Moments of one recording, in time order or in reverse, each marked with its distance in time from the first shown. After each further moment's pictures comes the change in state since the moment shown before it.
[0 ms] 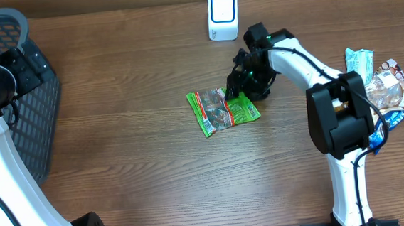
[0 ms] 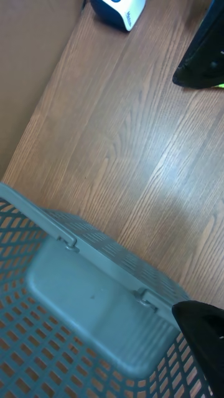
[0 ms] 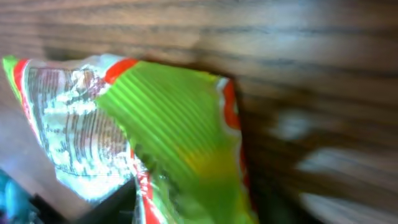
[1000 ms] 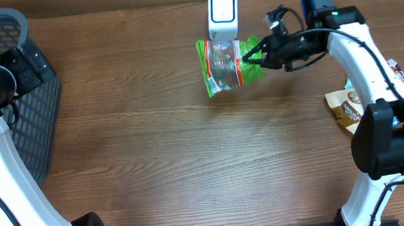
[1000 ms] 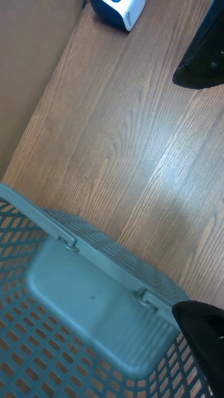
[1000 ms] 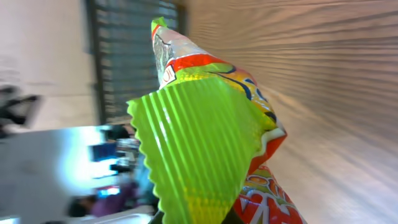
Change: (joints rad) left arm 0.000 0.000 0.000 0.000 0.000 0.000; right arm -0.242 -0.286 -0.019 -0.009 -0.651 -0.031
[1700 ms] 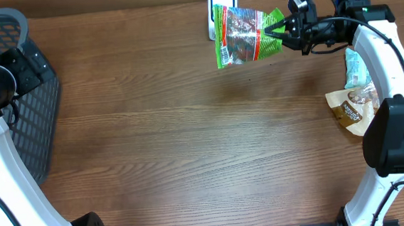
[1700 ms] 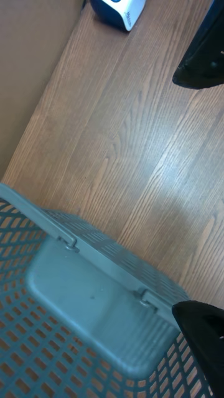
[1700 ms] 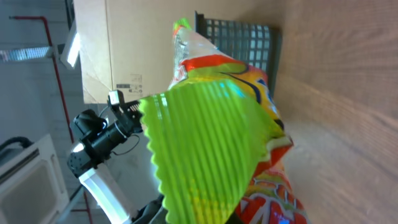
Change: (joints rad) left arm 0.000 0.000 0.000 0.000 0.000 0.000; right arm -0.130 0.001 0.000 0.224 -0.352 0.242
